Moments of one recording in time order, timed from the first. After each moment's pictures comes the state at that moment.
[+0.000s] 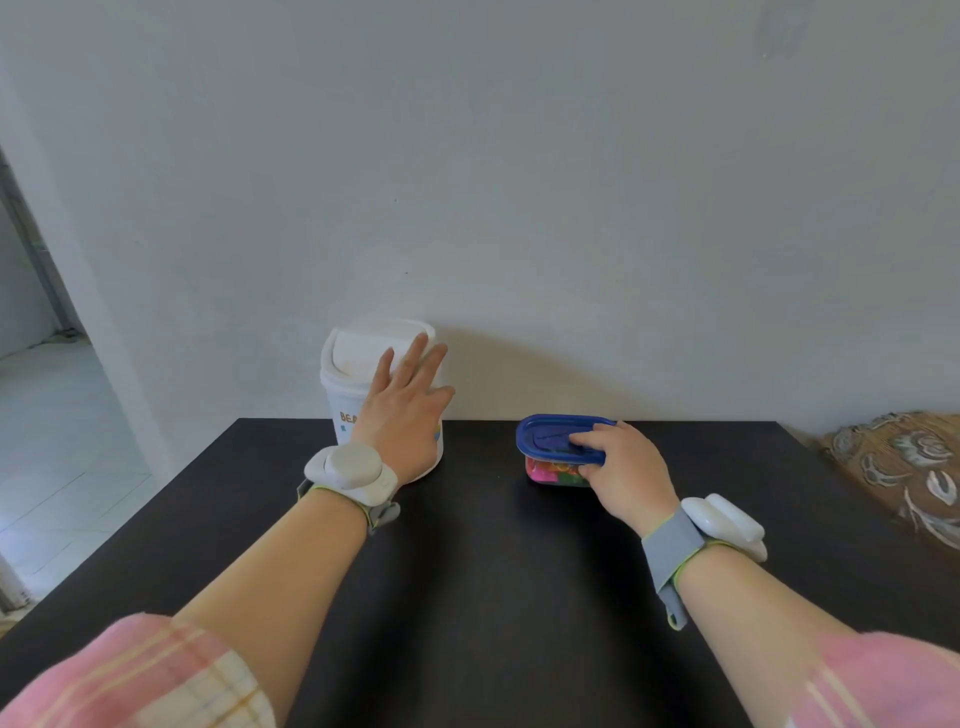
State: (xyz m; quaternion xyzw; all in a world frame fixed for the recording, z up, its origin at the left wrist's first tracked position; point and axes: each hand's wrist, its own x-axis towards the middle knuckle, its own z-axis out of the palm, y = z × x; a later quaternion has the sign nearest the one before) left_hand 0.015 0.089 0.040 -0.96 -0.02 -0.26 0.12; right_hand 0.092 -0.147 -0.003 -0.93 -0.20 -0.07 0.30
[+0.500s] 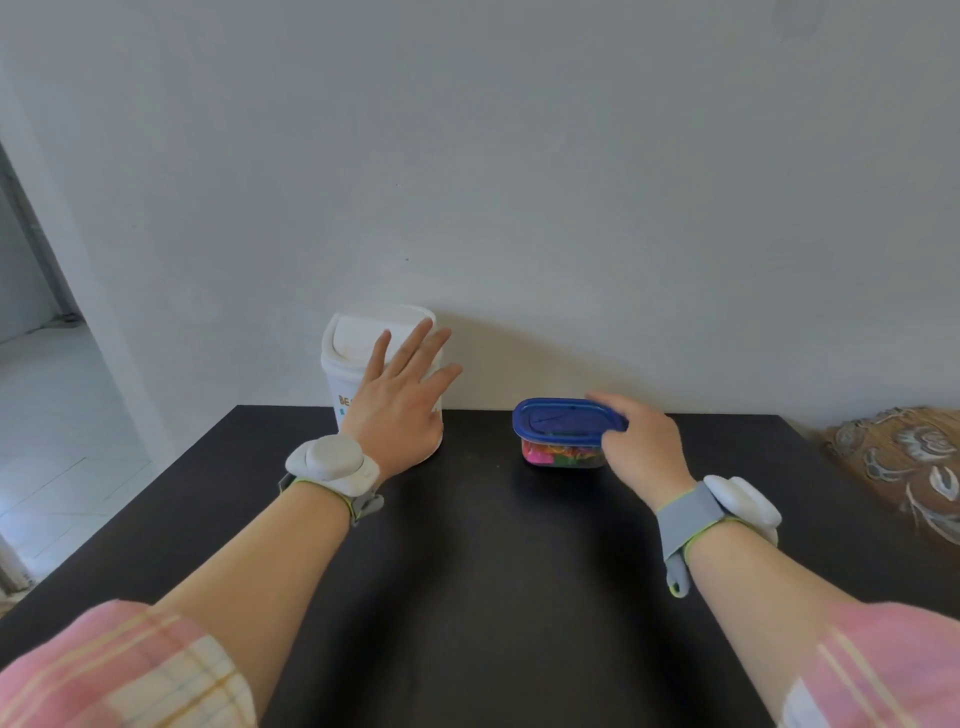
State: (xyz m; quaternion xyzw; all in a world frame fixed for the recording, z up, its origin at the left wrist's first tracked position) left_hand 0.014 0.099 0.032 -0.93 0.03 -0.34 0.08; right_hand 0.096 -0.153 0.016 -0.89 -0.17 -0.10 0.42
